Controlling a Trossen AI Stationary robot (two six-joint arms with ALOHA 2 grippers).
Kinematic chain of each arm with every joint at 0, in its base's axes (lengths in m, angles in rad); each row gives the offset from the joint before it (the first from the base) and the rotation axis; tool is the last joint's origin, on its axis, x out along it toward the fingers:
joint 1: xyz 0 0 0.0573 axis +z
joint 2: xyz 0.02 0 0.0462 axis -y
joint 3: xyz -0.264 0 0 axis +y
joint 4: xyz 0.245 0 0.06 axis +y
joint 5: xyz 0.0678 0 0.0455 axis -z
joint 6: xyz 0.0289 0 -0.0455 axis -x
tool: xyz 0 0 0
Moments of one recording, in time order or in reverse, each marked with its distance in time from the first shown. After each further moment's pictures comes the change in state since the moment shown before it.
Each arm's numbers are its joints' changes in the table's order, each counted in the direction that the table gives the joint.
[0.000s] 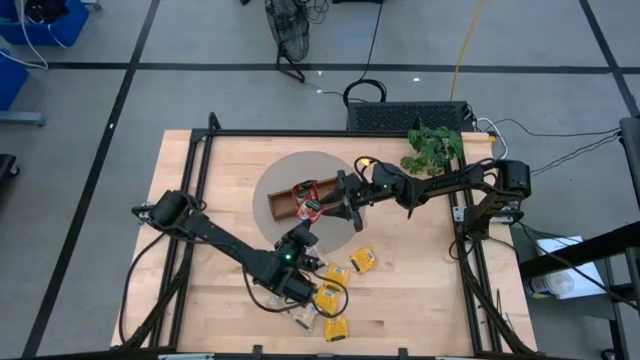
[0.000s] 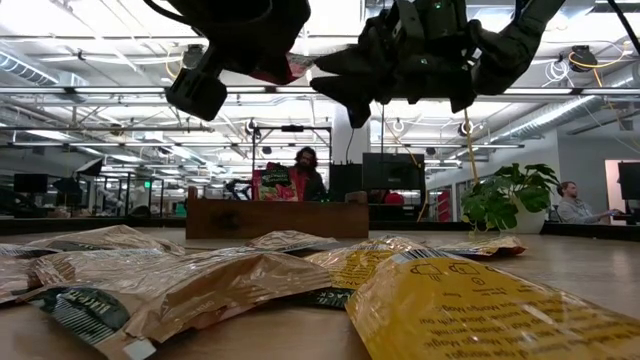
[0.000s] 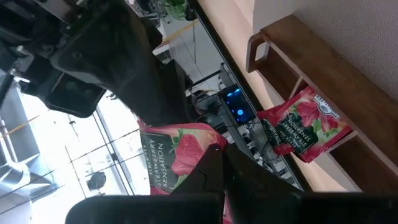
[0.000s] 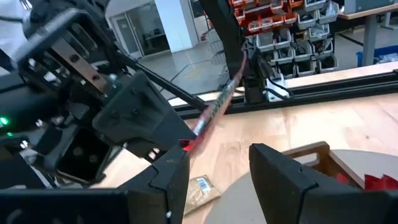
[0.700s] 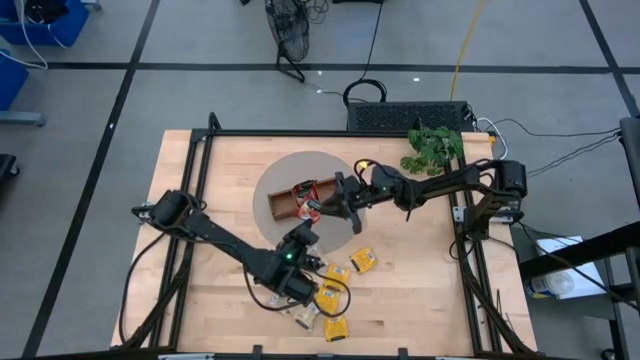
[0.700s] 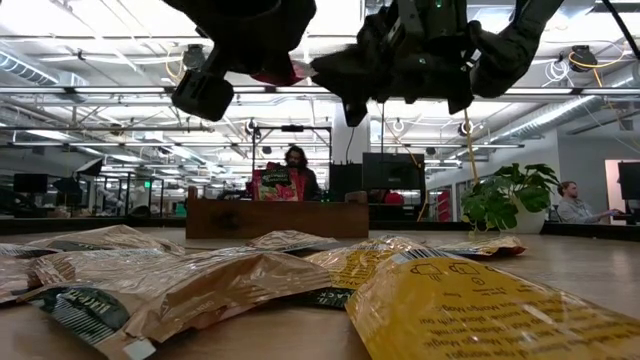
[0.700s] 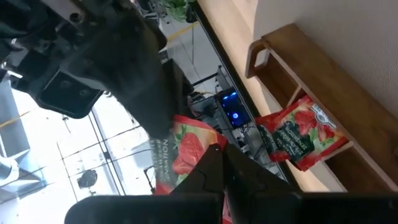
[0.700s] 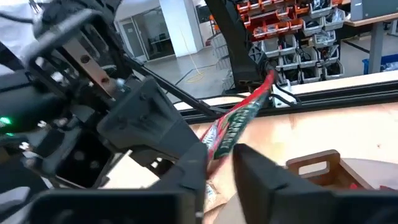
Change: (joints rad) left arm 0.007 0.000 0.000 -0.042 0.009 0.006; right arm 0.017 -0.030 -0.004 -0.050 0.004 0.005
